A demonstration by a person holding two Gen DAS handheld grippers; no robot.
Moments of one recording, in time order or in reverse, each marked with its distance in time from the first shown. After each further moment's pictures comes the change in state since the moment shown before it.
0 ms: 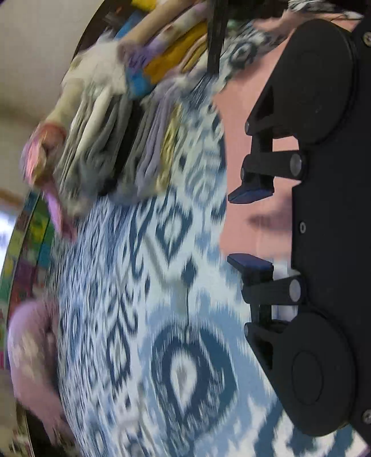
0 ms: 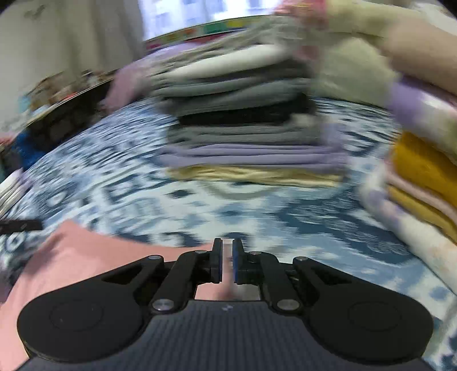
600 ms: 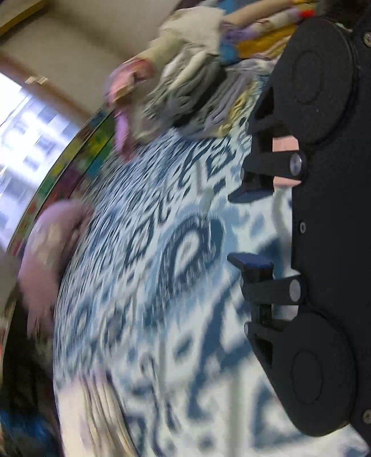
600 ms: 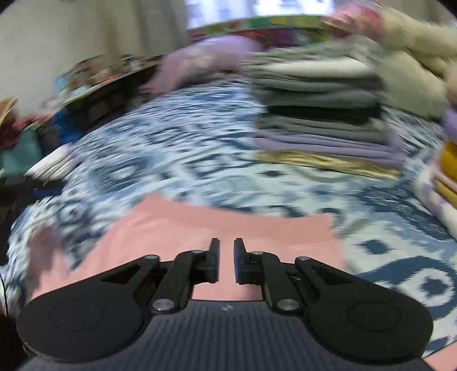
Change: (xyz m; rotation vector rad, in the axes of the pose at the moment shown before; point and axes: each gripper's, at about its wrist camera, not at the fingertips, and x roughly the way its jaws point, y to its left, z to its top) left arm -0.150 0.072 -0.040 -0.441 -0.212 0.213; right arm -0.057 0.122 -0.030 -0.099 -0.007 0.096
